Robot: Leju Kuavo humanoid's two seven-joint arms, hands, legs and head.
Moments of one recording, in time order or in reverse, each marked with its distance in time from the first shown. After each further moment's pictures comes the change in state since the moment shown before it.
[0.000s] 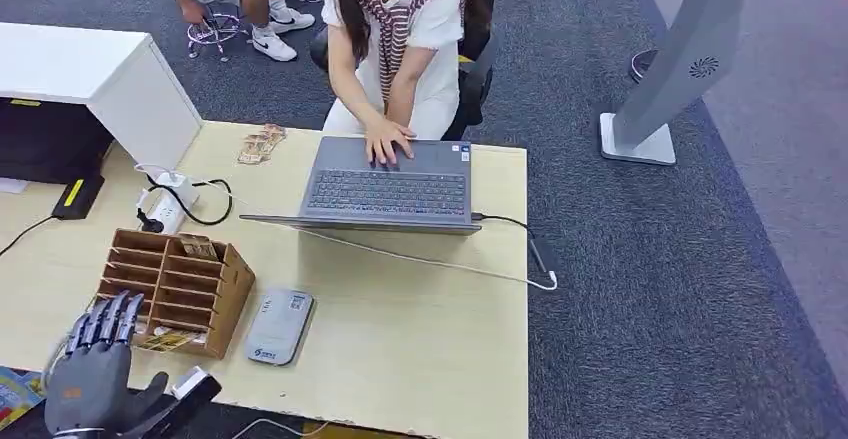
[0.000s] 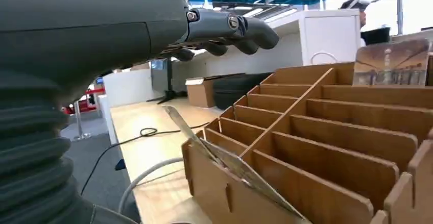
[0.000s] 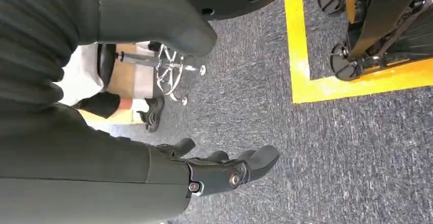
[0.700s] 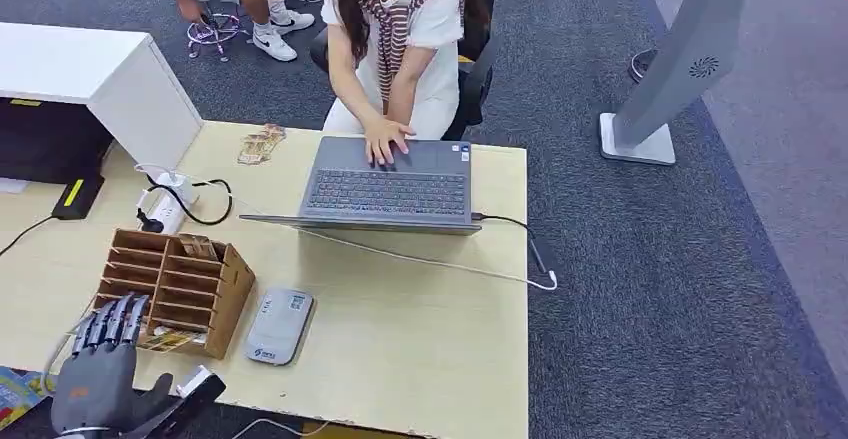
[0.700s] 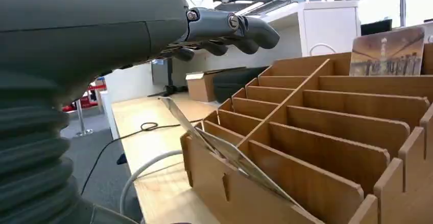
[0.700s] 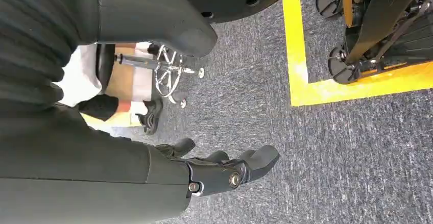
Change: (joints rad) left arm -0.013 -0.031 0.014 0.006 -0.021 -0.024 -0.015; right arm -0.001 0.000 -0.012 0.000 0.003 0.010 -0.005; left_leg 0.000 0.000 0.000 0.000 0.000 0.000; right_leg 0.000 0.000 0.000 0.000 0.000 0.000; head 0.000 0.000
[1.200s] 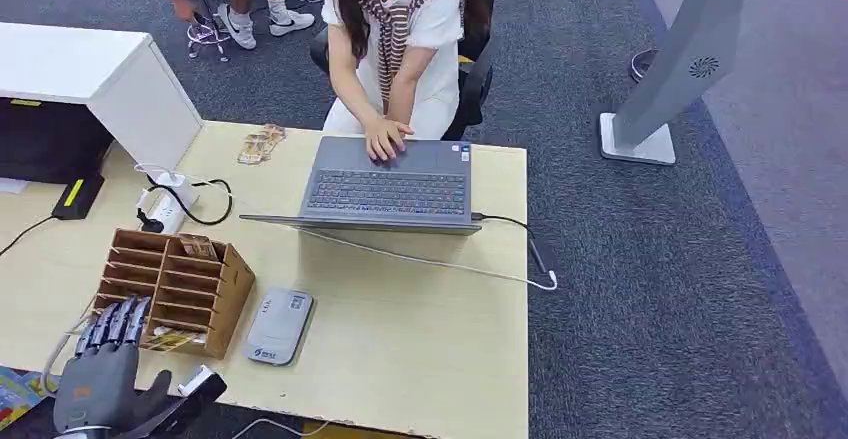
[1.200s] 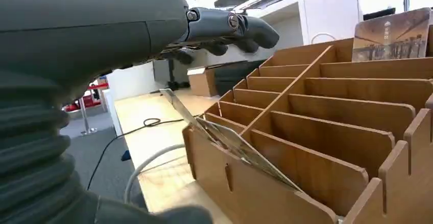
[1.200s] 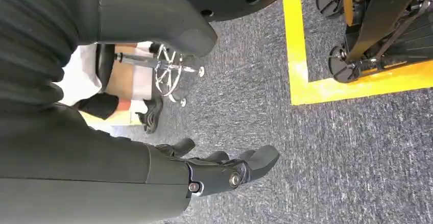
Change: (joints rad) left arm -0.003 0.000 0.000 0.002 -0.012 -0.048 0.019; right arm -0.001 0.000 -0.008 0.000 0.015 0.000 0.000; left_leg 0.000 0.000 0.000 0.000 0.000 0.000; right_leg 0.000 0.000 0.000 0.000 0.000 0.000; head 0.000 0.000
